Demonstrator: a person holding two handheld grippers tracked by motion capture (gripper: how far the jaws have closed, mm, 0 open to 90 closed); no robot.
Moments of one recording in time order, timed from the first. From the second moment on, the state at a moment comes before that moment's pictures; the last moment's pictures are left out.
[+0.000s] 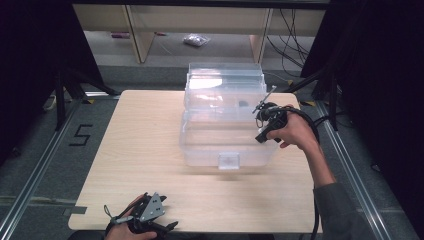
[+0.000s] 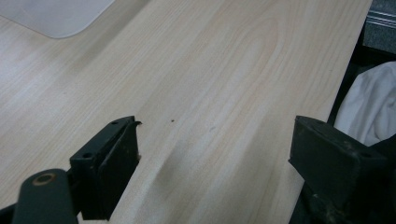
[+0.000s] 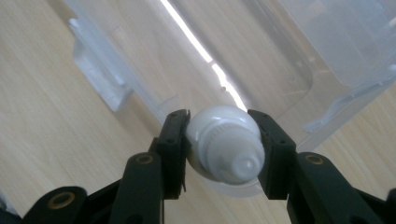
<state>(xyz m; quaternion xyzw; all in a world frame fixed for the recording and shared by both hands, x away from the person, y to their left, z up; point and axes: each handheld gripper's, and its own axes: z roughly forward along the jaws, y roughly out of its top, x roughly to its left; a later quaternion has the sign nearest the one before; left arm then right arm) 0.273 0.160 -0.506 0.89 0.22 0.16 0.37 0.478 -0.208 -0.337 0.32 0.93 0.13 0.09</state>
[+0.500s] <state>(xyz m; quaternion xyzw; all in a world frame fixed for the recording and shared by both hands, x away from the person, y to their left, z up) 0.273 0.161 -0.506 0.89 0.21 0.16 0.36 0.502 -0.211 -0.368 0.35 0.93 0.11 0.06</state>
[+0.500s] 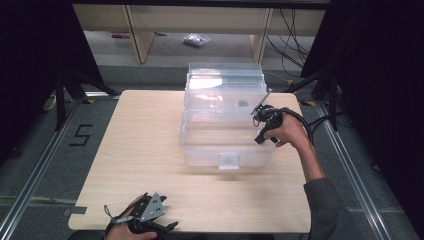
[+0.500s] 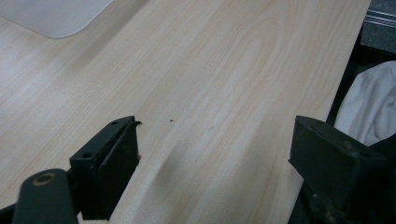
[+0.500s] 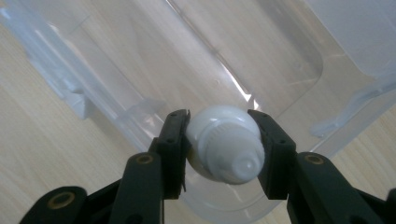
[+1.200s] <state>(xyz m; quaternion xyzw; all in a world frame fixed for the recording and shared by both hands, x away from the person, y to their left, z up) 0.272 0.160 -0.506 0.89 0.22 0.15 0.37 0.522 -0.204 -0.403 0.38 0.92 0.07 0.03</state>
